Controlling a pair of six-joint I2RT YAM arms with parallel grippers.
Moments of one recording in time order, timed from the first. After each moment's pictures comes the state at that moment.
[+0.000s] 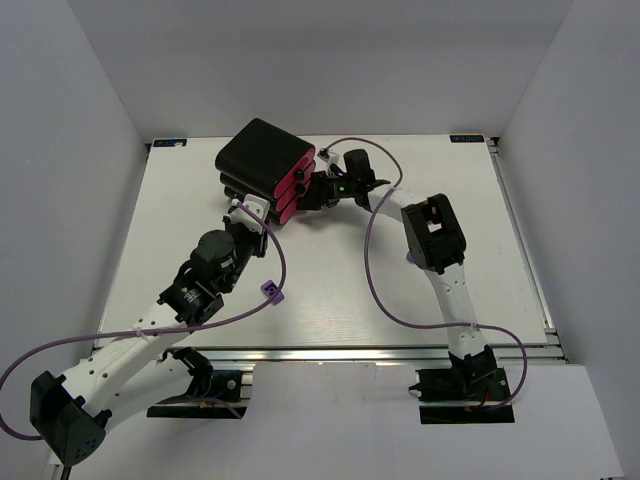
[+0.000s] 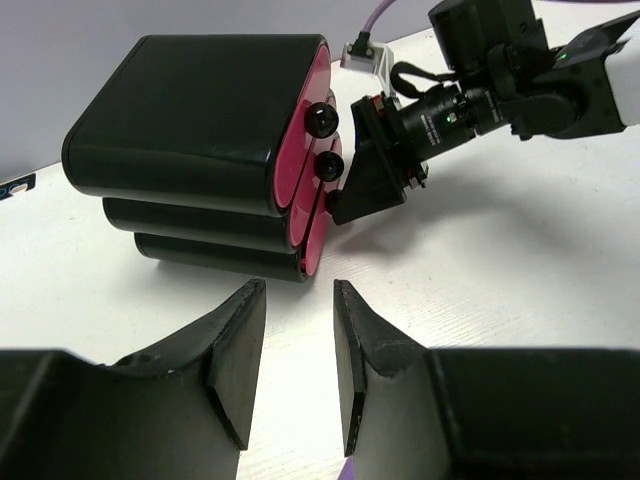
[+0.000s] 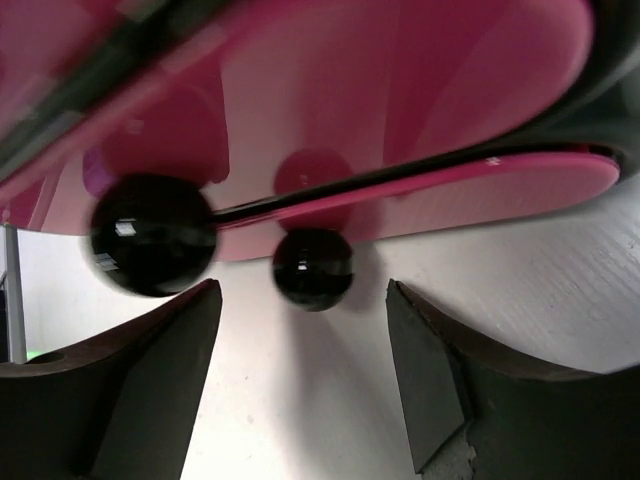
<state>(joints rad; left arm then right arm) -0.70 0.85 0.68 0.08 -0.36 0.12 0.48 2.45 1.82 0.10 -0.79 0.30</state>
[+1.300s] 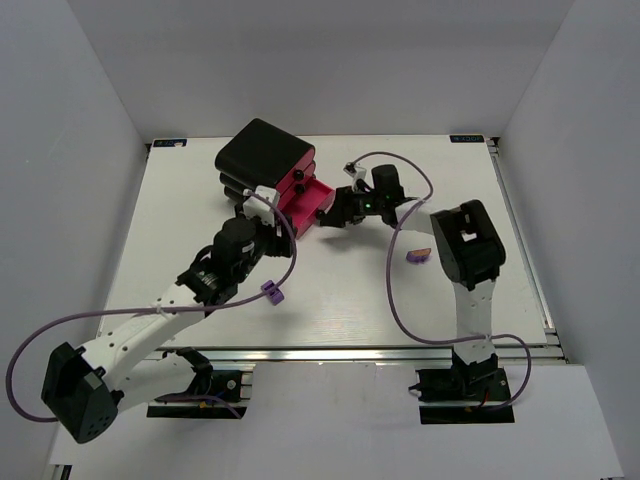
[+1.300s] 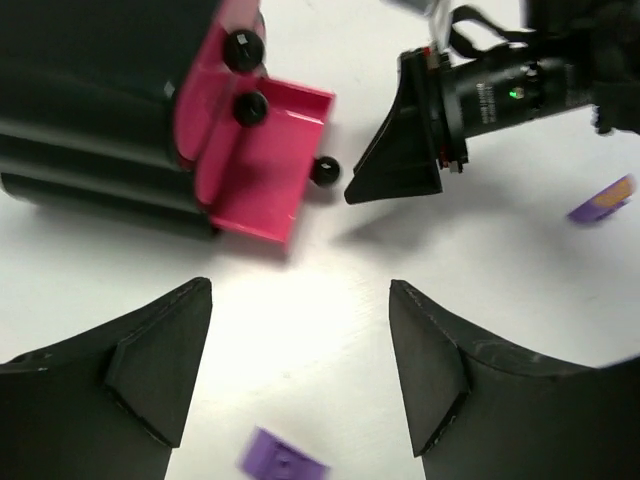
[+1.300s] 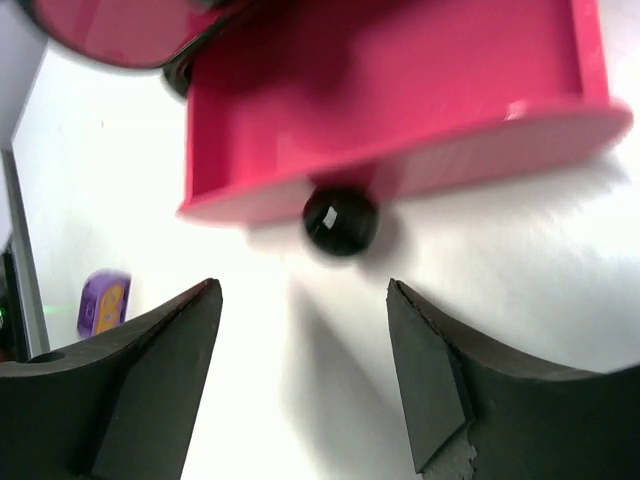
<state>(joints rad) -0.69 0.99 0.71 0.05 -0.27 -0.09 0.42 2.16 1.34 0.25 -0.77 0.29</state>
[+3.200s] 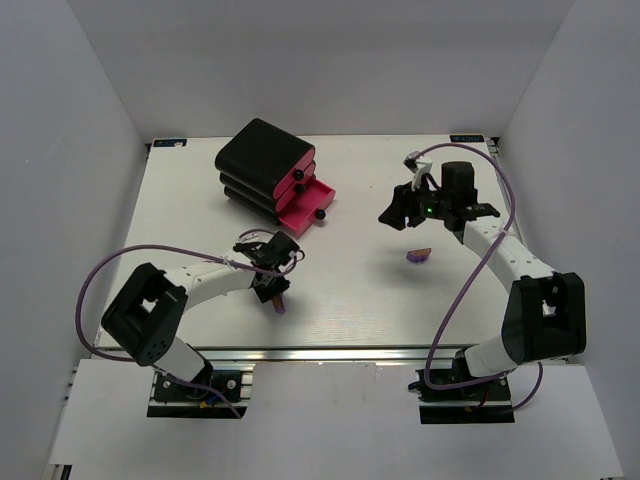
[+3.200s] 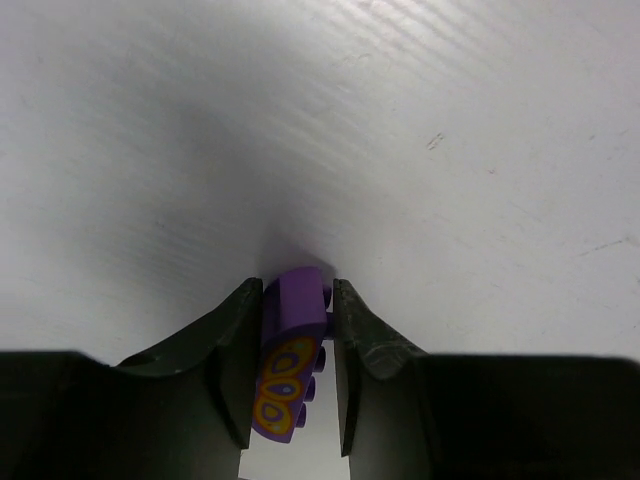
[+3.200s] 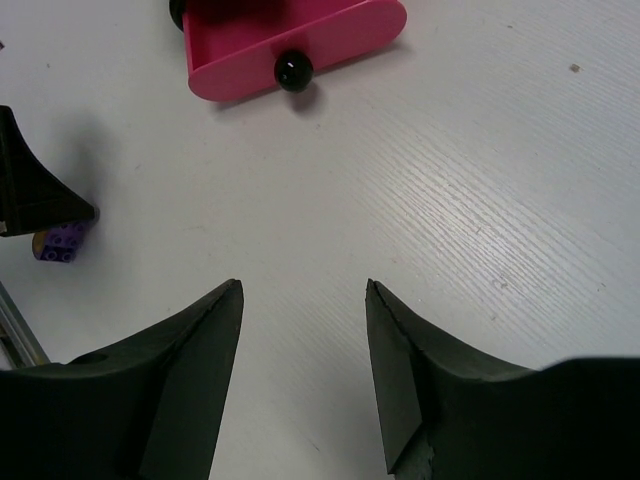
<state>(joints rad) -0.70 1.53 0.83 -0.61 -0.31 -1.23 0.19 1.46 1.03 -0.20 -0.67 -0.07</state>
